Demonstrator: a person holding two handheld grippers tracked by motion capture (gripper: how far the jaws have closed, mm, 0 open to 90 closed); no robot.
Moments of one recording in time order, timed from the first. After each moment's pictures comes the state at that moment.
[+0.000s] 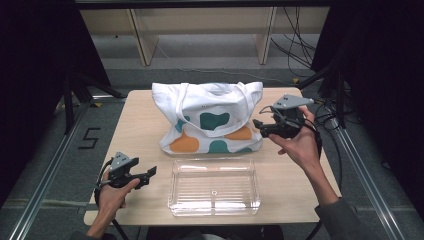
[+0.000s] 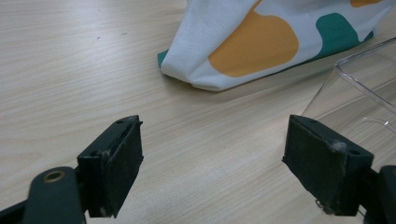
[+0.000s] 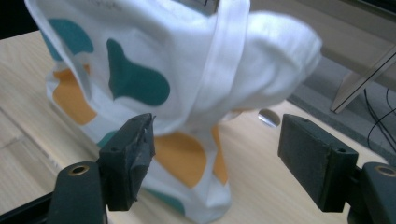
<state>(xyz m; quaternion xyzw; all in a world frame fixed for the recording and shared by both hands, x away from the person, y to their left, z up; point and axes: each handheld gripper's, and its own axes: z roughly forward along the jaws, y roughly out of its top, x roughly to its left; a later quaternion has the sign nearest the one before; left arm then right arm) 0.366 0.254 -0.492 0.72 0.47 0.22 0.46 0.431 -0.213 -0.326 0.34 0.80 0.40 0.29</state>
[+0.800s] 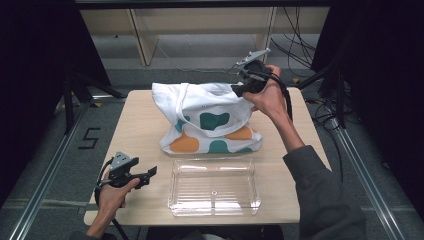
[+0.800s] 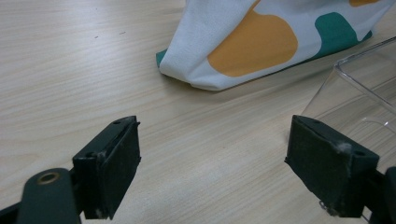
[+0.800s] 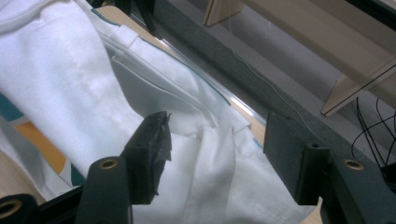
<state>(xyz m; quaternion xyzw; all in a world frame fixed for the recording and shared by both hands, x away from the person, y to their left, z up) 0.368 0.254 -0.492 0.73 0.47 0.21 0.46 0.524 -0.141 -0.272 0.34 0.83 0.33 0.28</state>
